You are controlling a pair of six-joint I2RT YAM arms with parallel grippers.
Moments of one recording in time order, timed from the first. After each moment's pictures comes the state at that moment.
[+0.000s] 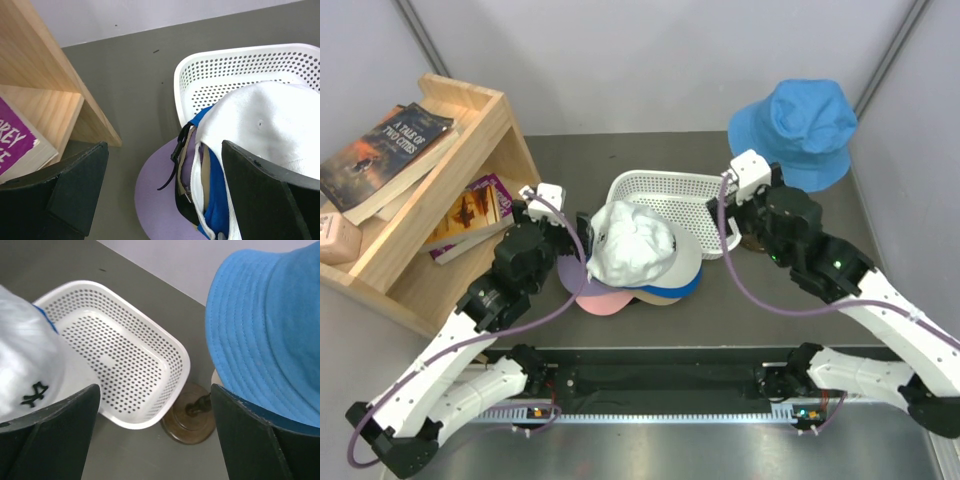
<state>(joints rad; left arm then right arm) -0.64 0.76 0.89 -0.33 -0.44 -0.05 0.82 1.00 1.20 -0.45 0.45 -0.22</state>
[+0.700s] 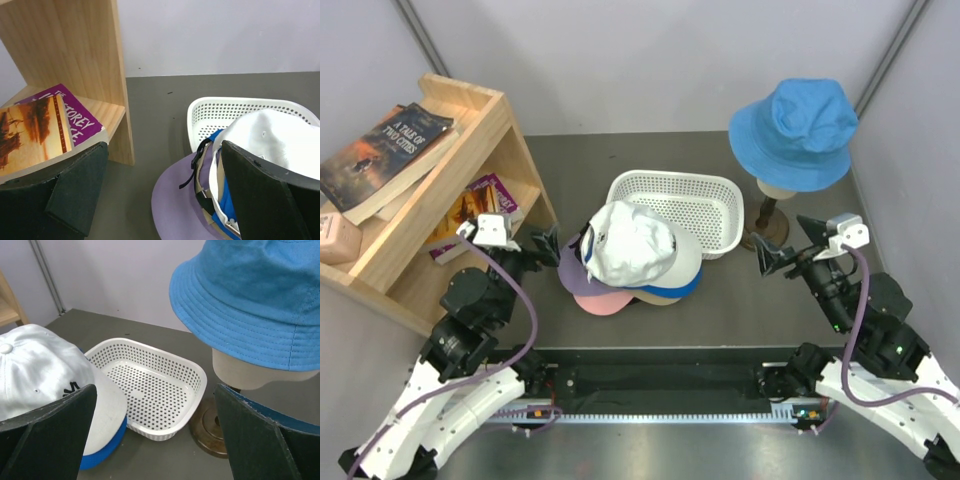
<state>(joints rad) -0.64 0.43 0.82 -0.31 -0.51 -0.04 0.82 0.36 0.77 -0.25 0.42 -0.05</state>
